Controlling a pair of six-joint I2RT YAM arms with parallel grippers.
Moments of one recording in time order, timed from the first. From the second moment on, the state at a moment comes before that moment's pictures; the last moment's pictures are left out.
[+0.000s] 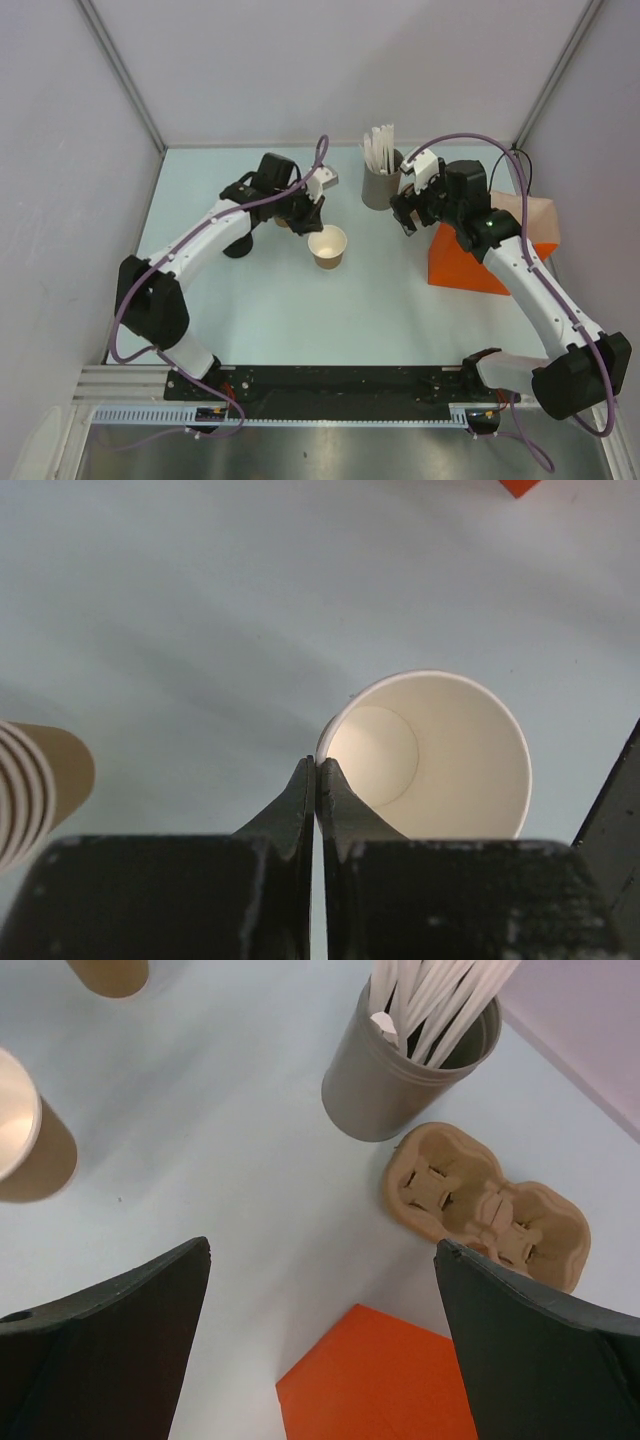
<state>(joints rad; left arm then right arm) -0.50 1.61 1.40 -0.60 0.48 0.26 0.37 1.22 1.17 -0.44 -0.18 -0.34</state>
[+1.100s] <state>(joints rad) -0.54 1.69 1.16 -0.34 0.53 0.31 0.36 1.21 1.17 -0.44 -0.19 -0.34</state>
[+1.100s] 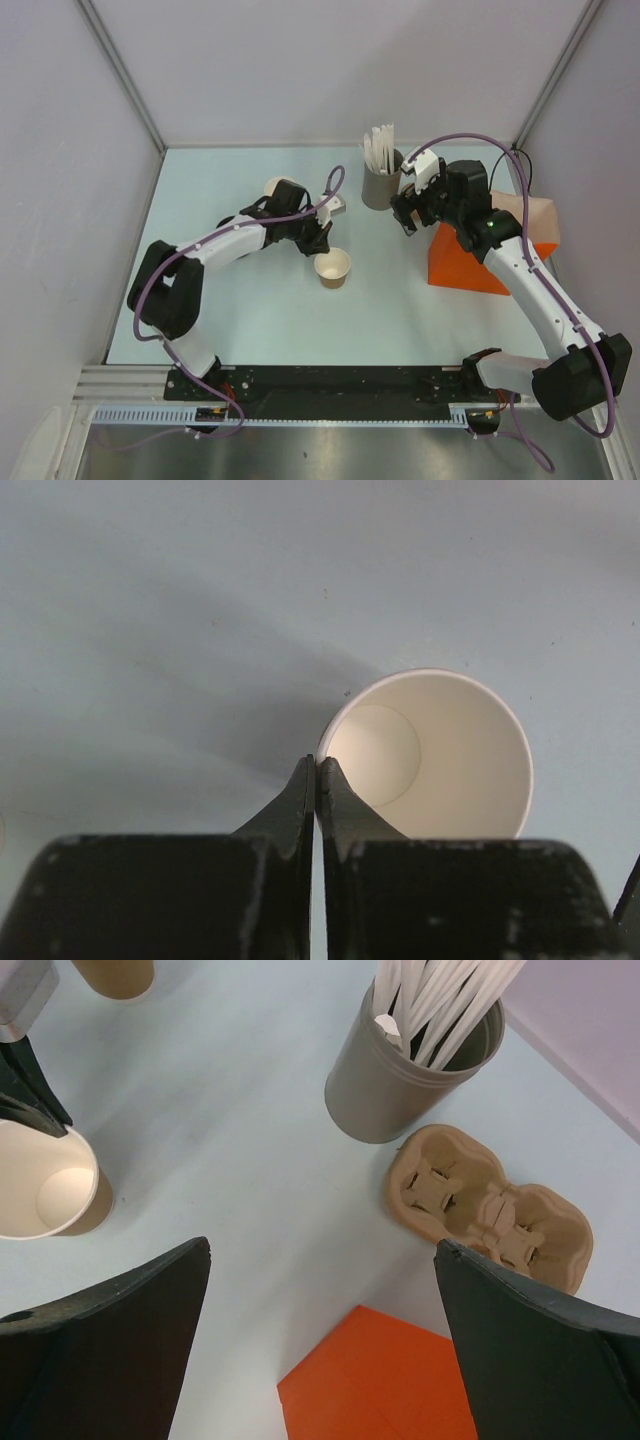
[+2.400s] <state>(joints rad) -0.48 1.54 1.13 -0.30 0.53 0.29 0.35 1.22 1.16 -0.44 -0.21 -0.35</state>
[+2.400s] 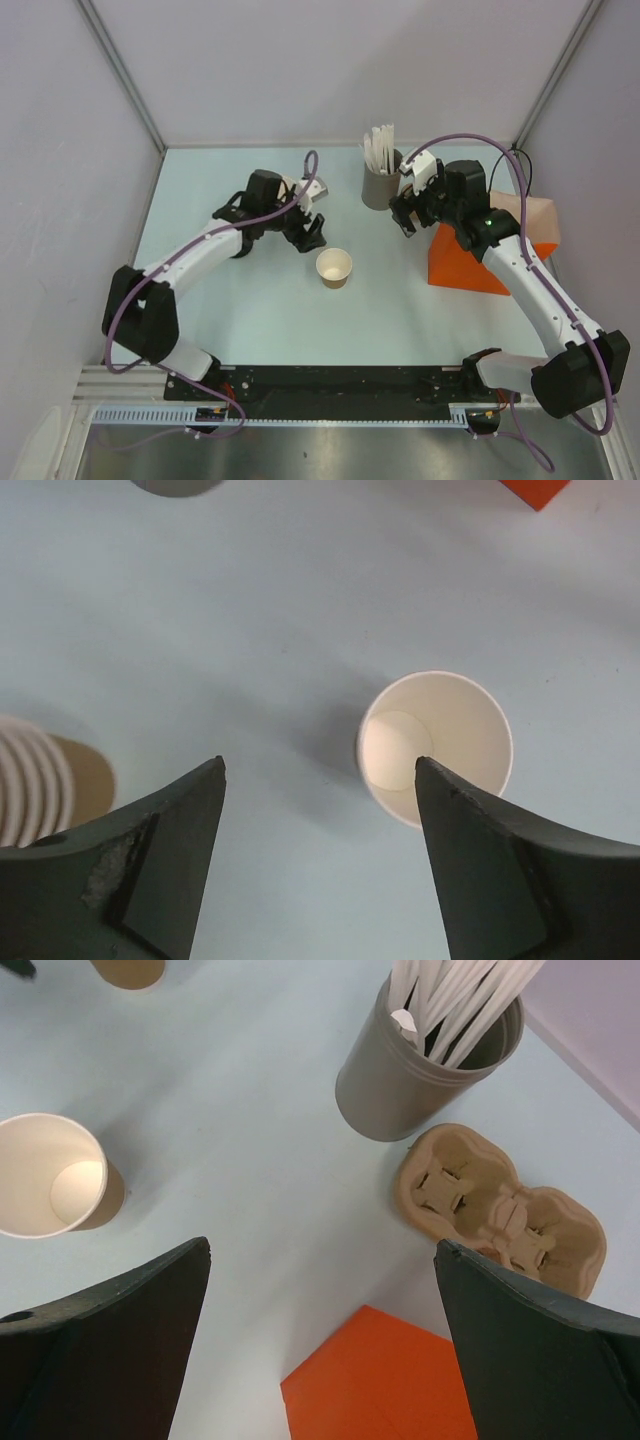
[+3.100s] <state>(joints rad) -0.13 1.16 0.98 -0.49 0.37 0.53 0.39 1.23 1.16 -0.45 -0.23 -0.37</state>
